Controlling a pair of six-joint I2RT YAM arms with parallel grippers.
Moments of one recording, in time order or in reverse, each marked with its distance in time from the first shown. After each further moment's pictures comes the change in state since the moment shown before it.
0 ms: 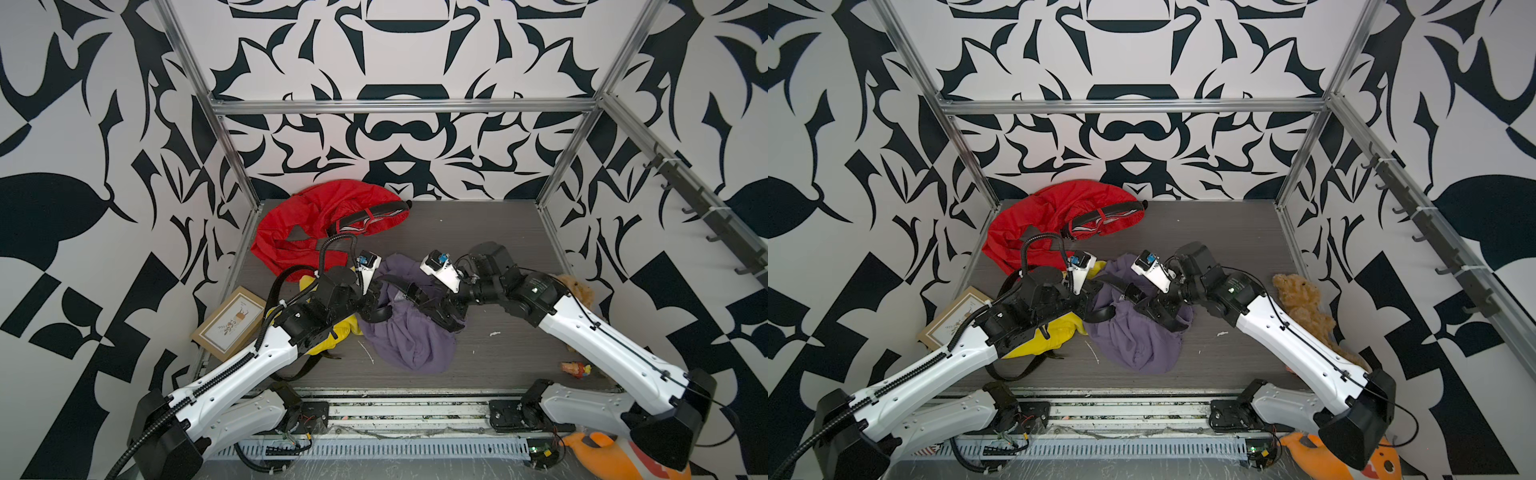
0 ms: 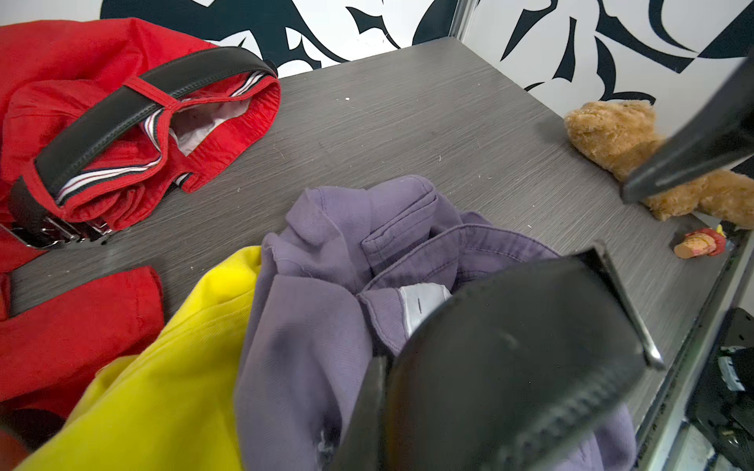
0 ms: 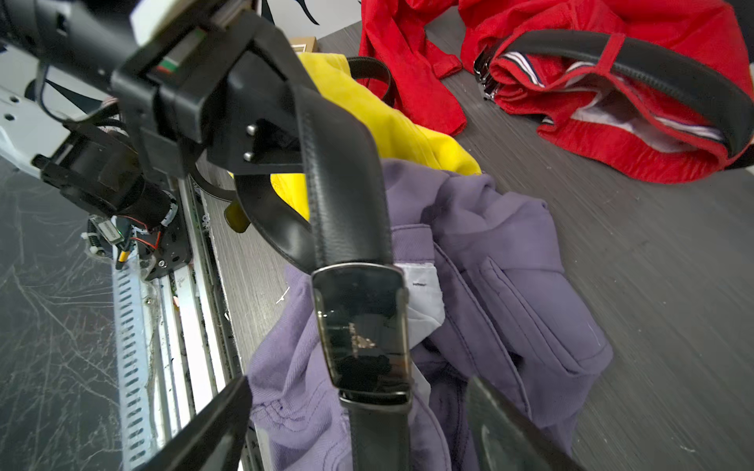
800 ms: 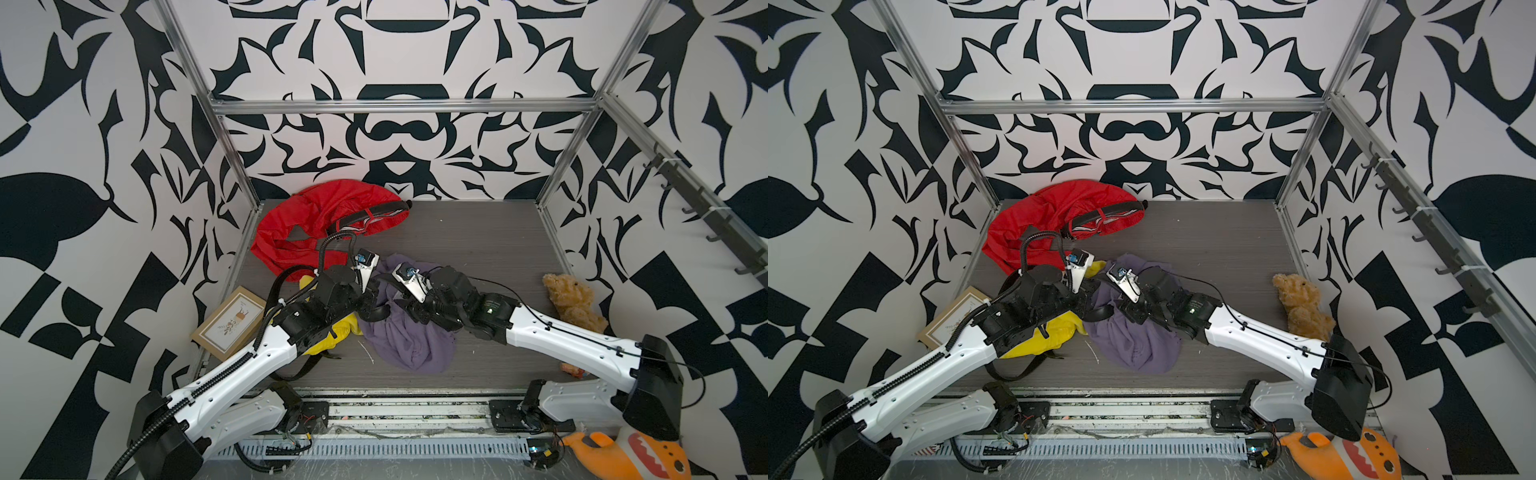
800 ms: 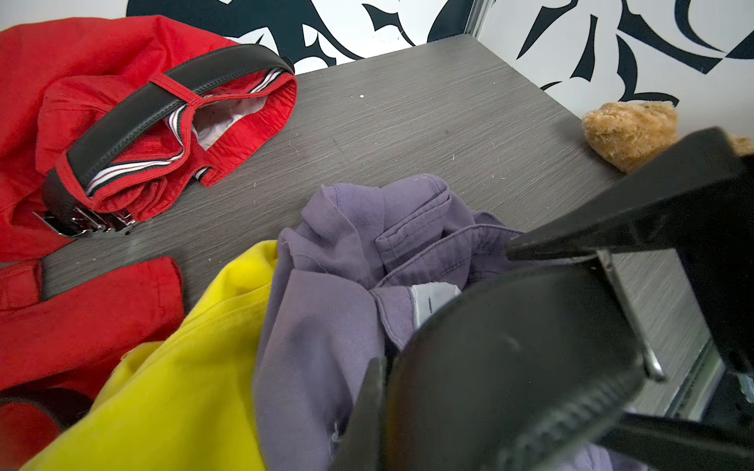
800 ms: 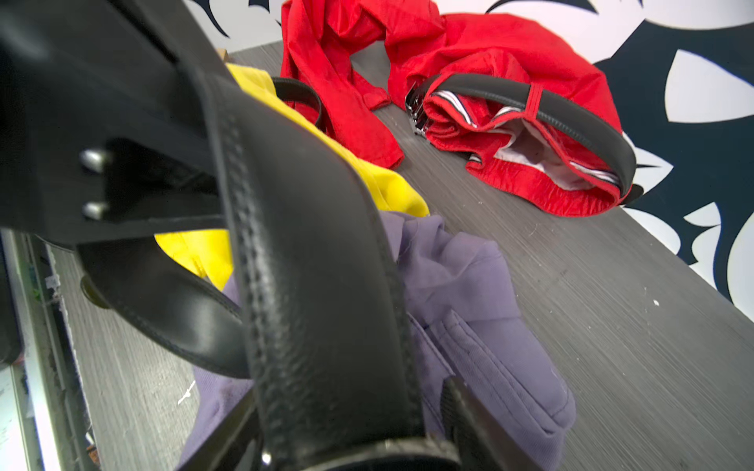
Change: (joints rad) left arm 0.000 -0.001 0.017 -0.030 -0.028 -0.006; right arm 0.218 0.131 -0.143 0.425 0.422 0.100
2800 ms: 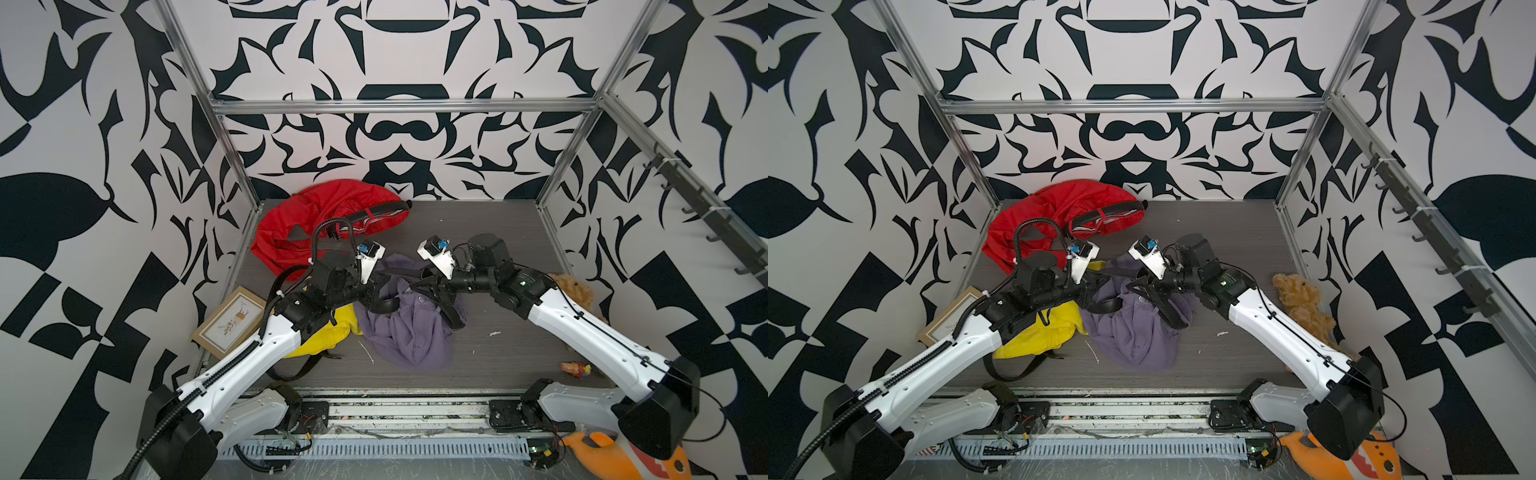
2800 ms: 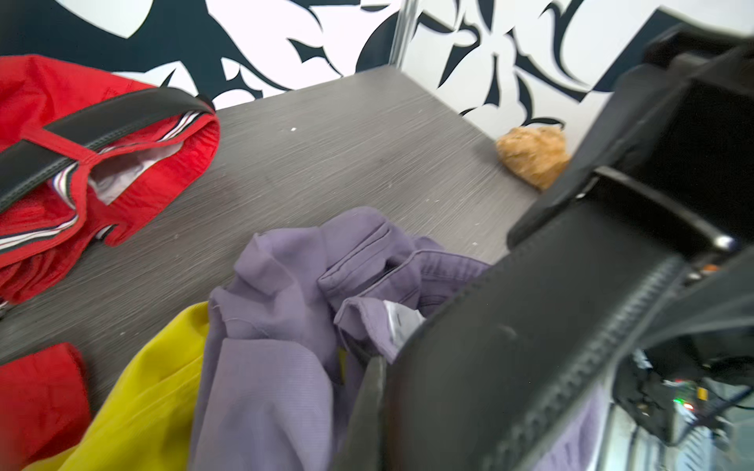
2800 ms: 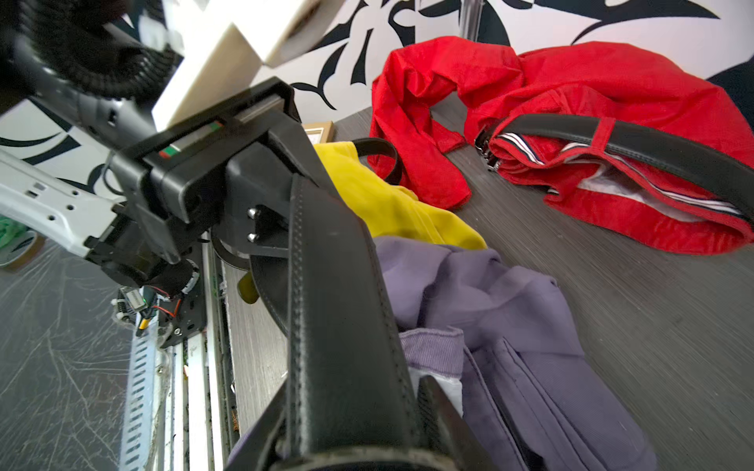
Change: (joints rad) left arm 0.148 0.048 0.043 0.075 0.341 0.046; right arm -0.349 -0.066 0.124 -0.206 -0.639 -0.046
